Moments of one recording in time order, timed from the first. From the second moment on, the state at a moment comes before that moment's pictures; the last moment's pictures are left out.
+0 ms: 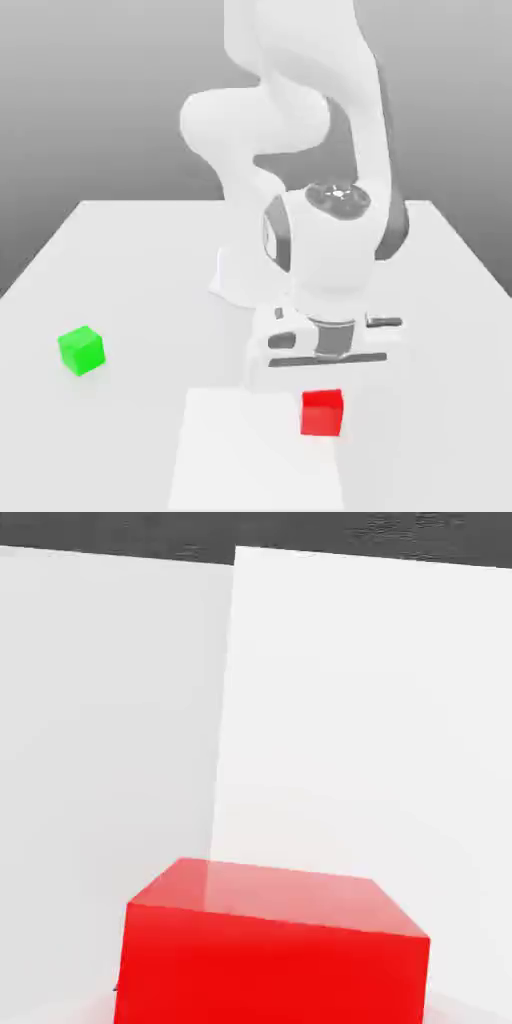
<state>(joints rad) 0.19 0.10 0.02 -2.74 -0.02 2.85 0.93</state>
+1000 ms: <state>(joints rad) -0.45 -0.09 -0.43 -2.84 0.01 2.73 1.26</state>
